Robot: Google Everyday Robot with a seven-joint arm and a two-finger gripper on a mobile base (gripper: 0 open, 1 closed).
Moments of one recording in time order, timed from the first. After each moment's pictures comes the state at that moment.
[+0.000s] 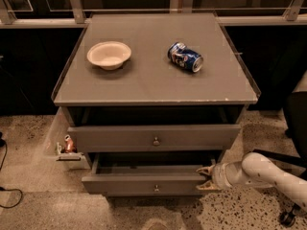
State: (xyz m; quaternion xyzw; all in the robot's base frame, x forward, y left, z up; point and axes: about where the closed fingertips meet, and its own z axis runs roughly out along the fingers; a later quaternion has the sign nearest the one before) arm 0.523 -0.230 0.394 -0.70 0.62 0.11 0.33
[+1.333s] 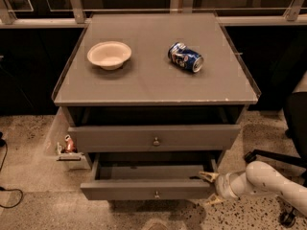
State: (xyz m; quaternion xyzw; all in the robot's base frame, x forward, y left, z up) arm 0.476 -0.240 0.377 -0.72 0.61 0.12 0.31
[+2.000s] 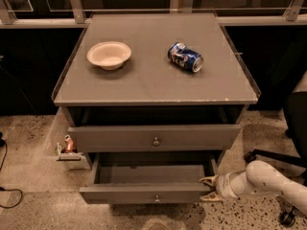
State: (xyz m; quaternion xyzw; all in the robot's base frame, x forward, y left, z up) arm 0.477 -0.240 0.385 -0.72 0.61 0.12 0.31
